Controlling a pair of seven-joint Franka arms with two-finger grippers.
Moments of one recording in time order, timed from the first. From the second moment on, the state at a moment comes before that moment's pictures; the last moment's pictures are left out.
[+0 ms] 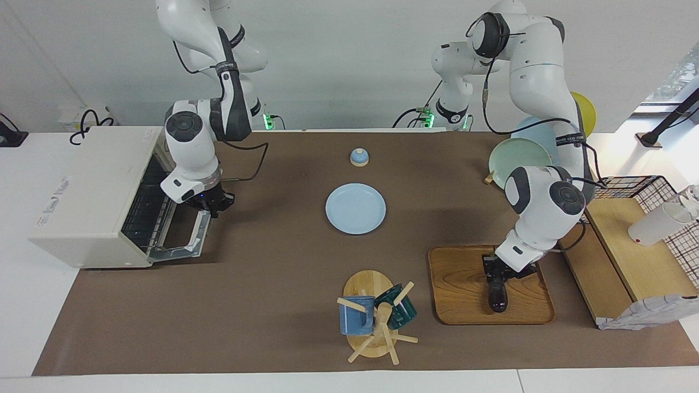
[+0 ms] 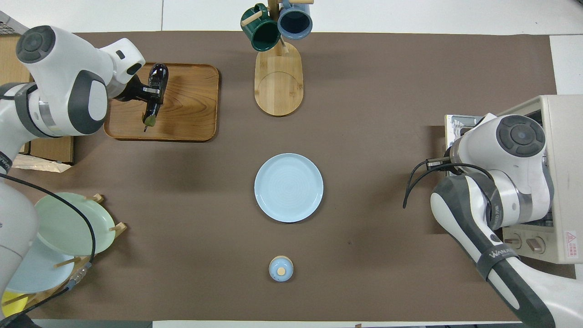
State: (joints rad) left arm -0.03 0.53 -0.11 -1.53 -0.09 2.13 0.11; right arm 0.07 0.11 -0.01 -2.20 -0.15 2.27 0.12
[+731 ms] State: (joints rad) left arm -0.36 0.30 -0.14 -1.59 -0.11 1.89 -0.47; right arm 0.14 0.10 -0.01 -2.16 -0.03 2.23 0.12
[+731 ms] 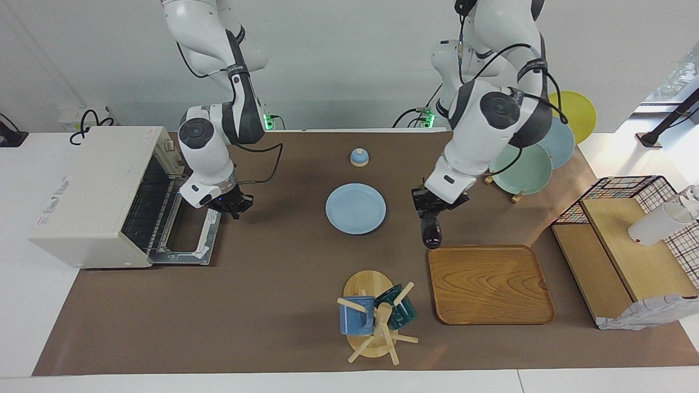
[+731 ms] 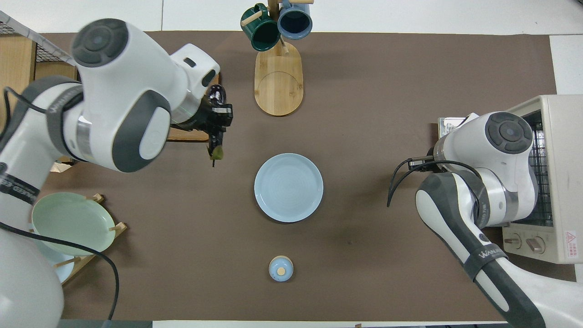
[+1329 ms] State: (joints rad) left arm -0.62 0.21 -0.13 -2.04 -0.11 2.38 -0.75; right arm 0.17 0.07 0.00 -2.14 -0.03 2.20 0.12
